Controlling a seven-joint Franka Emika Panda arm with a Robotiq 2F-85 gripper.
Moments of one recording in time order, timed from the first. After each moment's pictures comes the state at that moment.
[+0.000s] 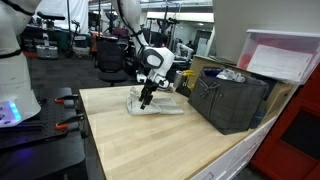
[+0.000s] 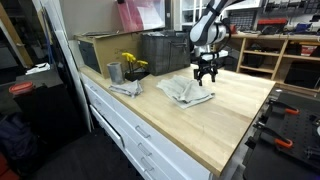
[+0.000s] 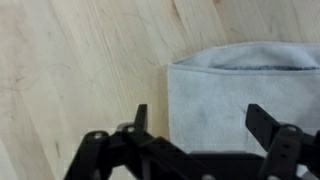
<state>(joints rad) -0.13 0.57 -0.09 -2.00 0.11 2.27 0.10</state>
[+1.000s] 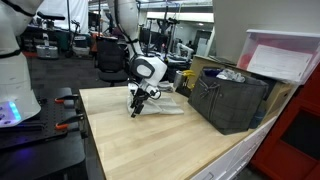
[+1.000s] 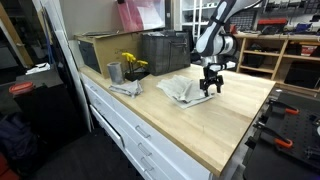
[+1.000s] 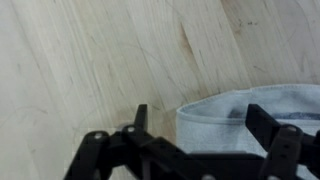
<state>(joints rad) -0.17 0.61 -0.06 -2.12 0.18 2.39 -0.01</state>
